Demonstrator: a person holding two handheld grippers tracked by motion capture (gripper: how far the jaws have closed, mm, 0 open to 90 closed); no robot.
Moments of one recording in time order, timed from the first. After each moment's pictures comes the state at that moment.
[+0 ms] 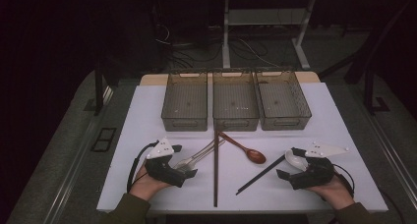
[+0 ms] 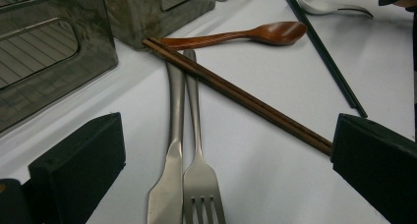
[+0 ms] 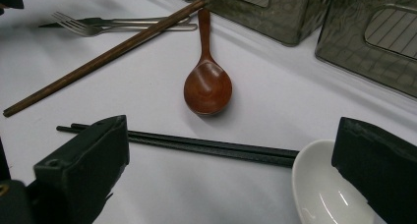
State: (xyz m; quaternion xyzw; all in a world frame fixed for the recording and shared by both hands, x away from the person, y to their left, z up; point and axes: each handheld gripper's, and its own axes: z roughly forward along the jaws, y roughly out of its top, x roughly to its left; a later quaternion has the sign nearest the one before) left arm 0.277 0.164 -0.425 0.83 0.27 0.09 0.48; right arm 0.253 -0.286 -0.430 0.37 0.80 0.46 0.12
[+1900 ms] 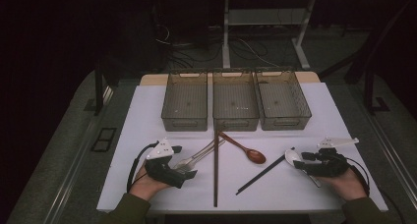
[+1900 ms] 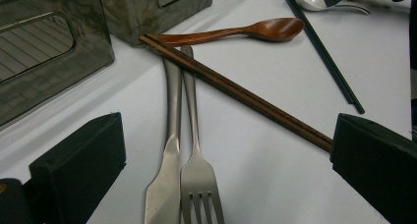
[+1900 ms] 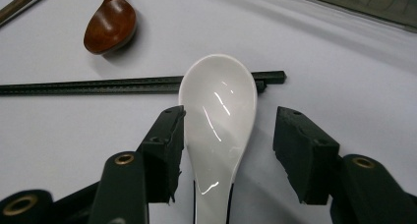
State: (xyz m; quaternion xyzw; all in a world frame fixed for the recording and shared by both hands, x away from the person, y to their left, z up) left arm 0.276 0.165 -0.427 0.83 0.27 0.09 0.48; right arm 0.279 -0.335 -0.448 0.45 0.81 0.38 0.09
